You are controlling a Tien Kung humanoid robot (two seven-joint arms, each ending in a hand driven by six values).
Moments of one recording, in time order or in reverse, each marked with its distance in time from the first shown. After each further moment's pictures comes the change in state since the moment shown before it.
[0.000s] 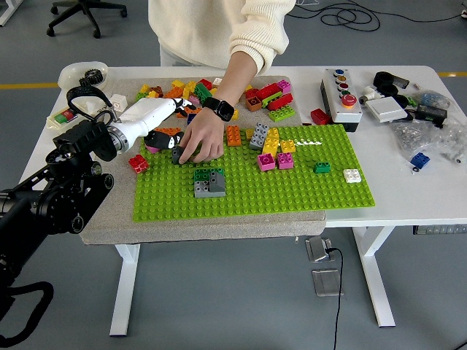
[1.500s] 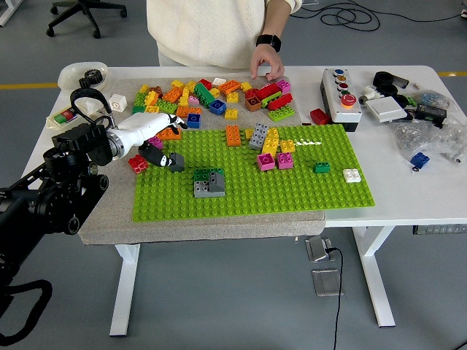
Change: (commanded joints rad) left arm 0.000 0.006 -0.022 0.019 0.066 -0.165 0.042; right arm 0.000 -0.002 0.007 0.000 0.013 -0.005 0.002
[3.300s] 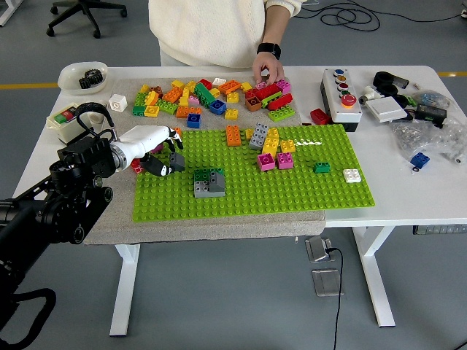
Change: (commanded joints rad) left arm 0.023 -0.024 0.023 0.048 0.000 0.046 0.020; right arm -0.002 0.000 0.002 0.000 -0.009 0.000 0.000
